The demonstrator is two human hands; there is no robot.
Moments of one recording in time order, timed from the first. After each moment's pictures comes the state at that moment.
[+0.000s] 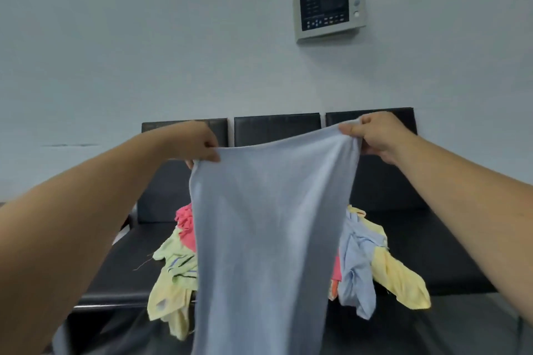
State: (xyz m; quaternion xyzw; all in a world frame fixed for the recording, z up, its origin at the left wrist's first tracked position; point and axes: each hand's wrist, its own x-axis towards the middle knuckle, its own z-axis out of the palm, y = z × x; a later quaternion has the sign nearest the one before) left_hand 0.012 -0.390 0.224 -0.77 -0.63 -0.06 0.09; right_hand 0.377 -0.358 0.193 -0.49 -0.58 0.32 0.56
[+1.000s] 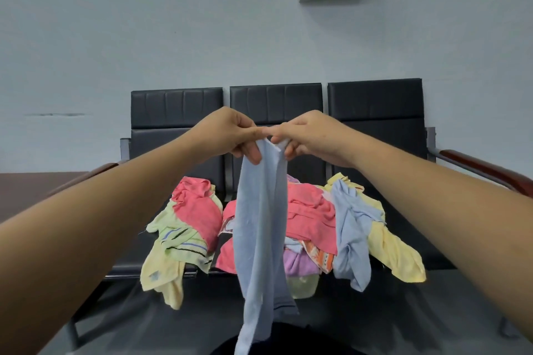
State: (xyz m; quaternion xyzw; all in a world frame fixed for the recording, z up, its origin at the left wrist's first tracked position) left_hand 0.081 -0.385 0.159 -0.79 -0.48 -0.34 -0.20; right_hand 0.286 -0.378 0.149 -0.43 -0.77 0.28 0.37
